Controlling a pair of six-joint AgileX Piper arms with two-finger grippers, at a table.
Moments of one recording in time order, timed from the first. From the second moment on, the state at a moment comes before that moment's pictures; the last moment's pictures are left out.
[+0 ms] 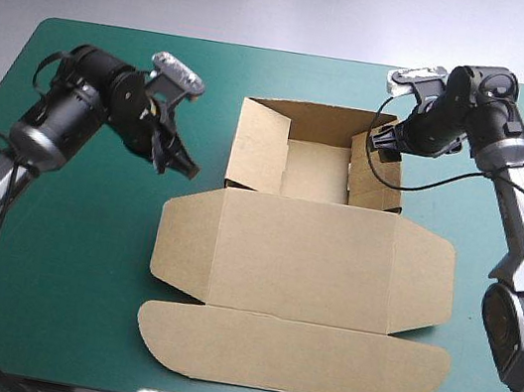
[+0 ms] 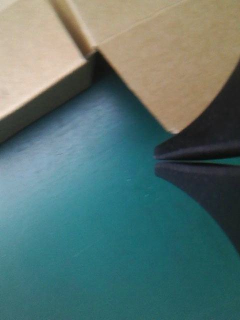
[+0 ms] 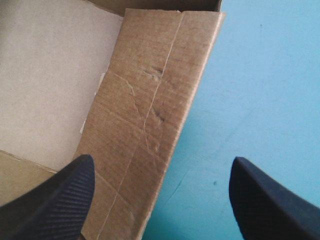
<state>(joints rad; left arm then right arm) -0.39 1.53 -1.56 0.05 1.25 0.20 0.23 1.87 -1.87 0.05 1.24 -0.16</state>
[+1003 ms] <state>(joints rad) -0.39 1.15 -1.11 0.05 1.25 0.05 0.11 2.10 -2.03 0.08 1.19 -0.26</state>
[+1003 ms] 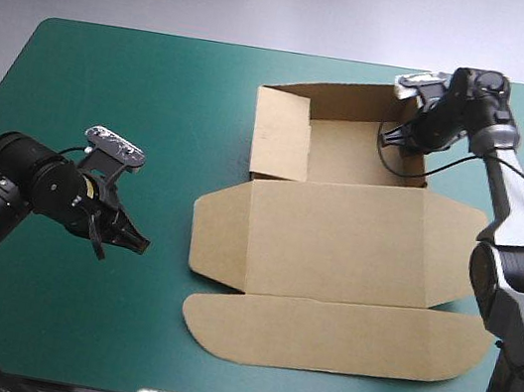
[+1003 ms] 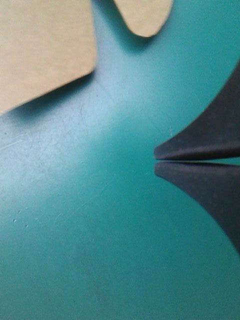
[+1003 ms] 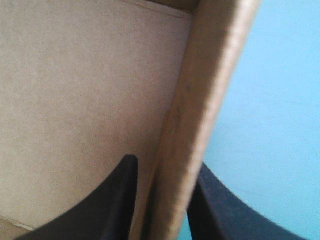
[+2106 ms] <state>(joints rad) -0.39 1.15 -1.11 0.09 1.24 0.02 -0.48 2.23 -2.15 0.10 1.24 -0.32</state>
